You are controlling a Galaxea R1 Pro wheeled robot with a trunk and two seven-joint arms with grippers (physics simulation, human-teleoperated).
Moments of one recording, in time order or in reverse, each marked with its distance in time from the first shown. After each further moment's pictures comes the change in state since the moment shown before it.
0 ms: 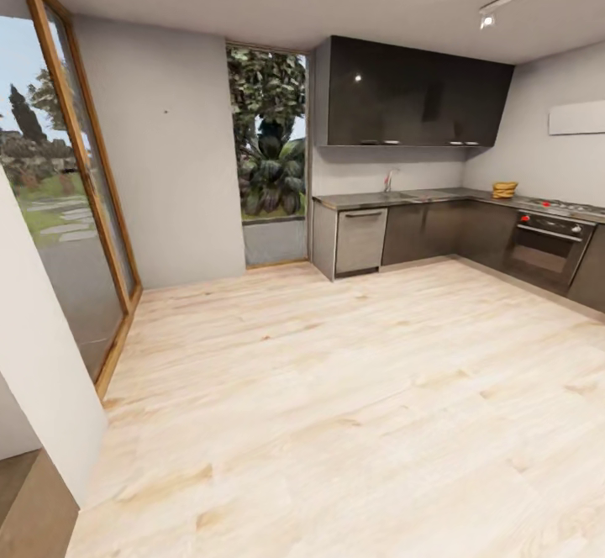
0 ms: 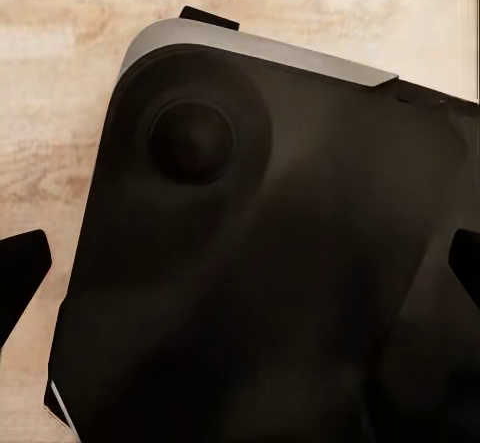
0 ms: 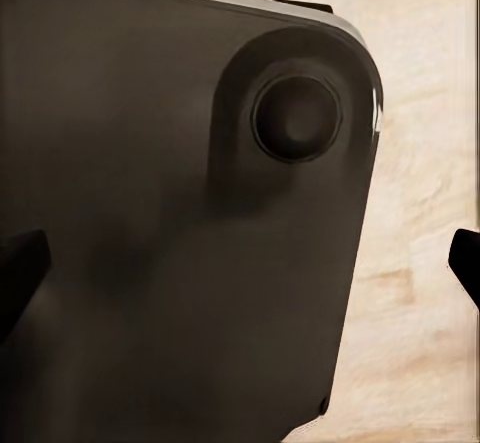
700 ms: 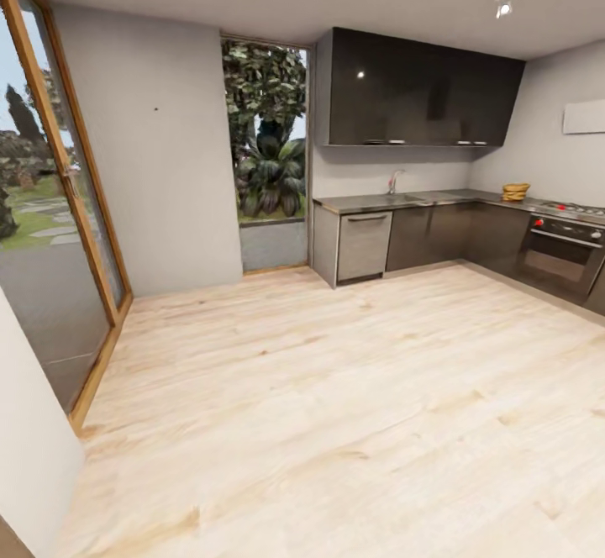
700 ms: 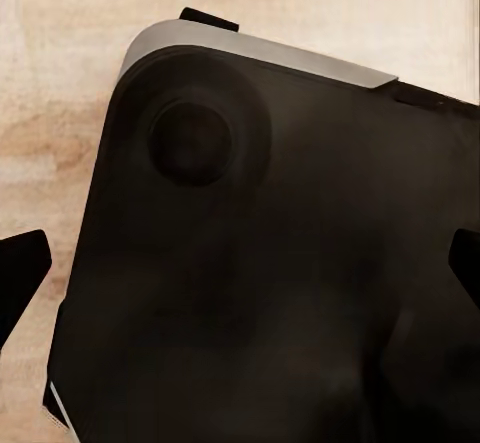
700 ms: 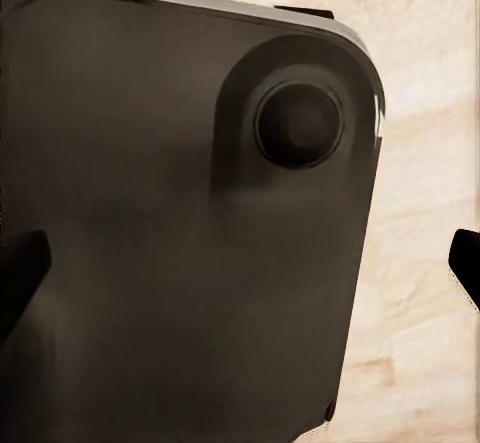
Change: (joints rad) left arm 0.000 0.000 0.003 -0.001 0.000 0.000 0.000; right arm 0.000 0.000 -0.007 0.000 -0.008 -0.011 0.006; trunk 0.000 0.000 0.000
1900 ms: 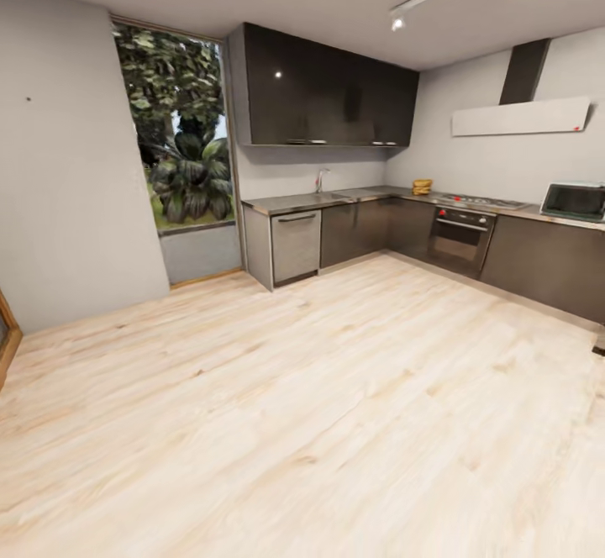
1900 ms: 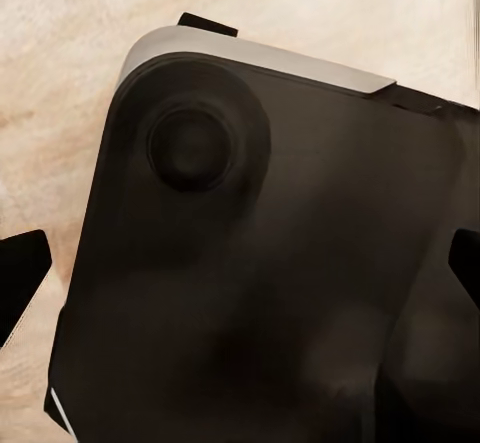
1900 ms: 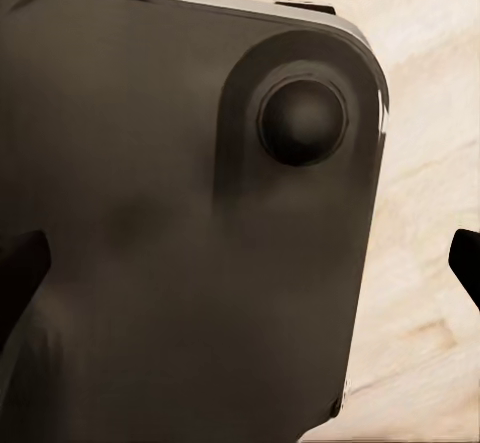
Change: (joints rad) left arm 0.000 0.000 -0.005 -0.003 -0.002 -0.003 0.000; right arm 0.000 0.005 -0.006 0.000 -0.004 0.005 -0.006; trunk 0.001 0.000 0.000
